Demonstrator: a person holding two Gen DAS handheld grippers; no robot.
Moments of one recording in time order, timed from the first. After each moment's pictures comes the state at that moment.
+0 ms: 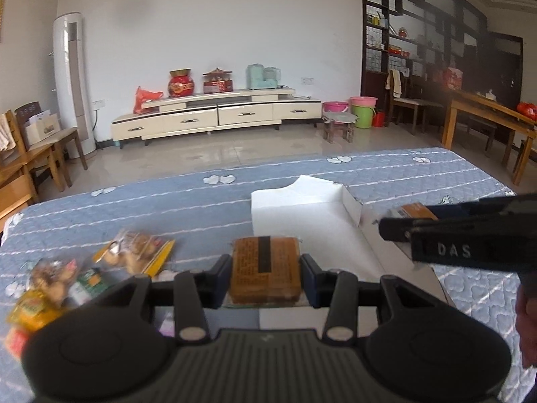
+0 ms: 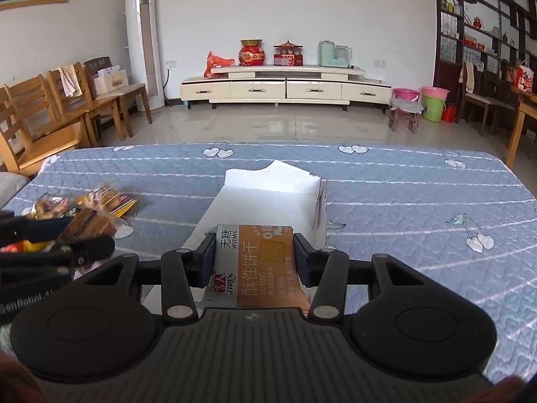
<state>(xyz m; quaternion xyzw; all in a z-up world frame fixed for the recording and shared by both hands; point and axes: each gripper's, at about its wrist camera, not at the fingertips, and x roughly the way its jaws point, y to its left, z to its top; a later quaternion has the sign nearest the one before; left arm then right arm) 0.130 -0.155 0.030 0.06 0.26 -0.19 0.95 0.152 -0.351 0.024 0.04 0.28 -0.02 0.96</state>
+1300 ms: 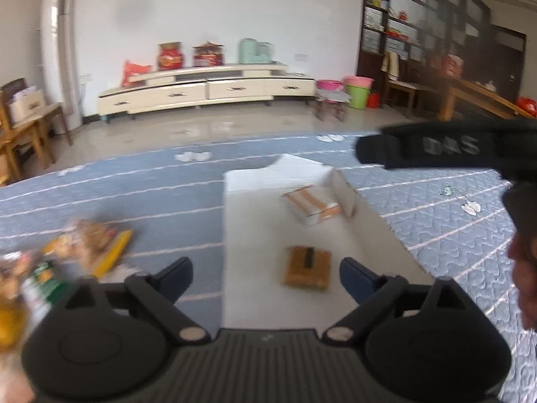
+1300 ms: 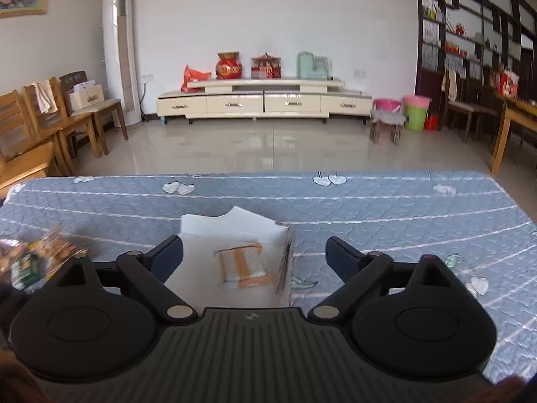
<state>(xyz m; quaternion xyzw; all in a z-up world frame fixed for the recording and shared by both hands) 0.147 -0.181 0.017 0.05 0.30 -0.19 0.93 0.177 -0.357 0.030 0.03 0.25 -0.06 0.97</state>
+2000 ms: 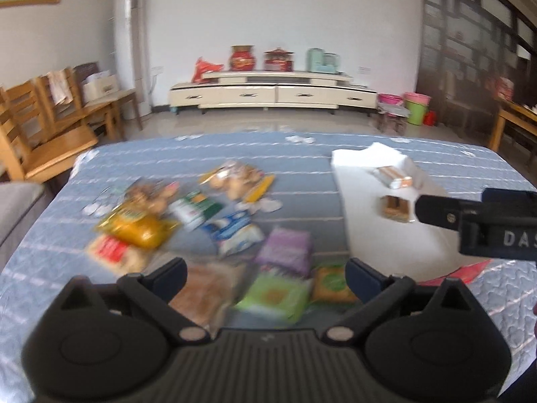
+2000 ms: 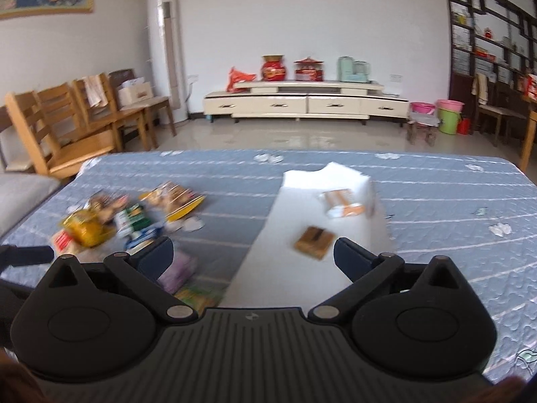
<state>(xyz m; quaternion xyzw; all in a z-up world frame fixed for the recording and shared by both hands) 0.055 -0.043 0.017 0.03 0.30 -0.09 0.95 0.053 -0.240 0.032 0.04 0.25 0.02 0.97</state>
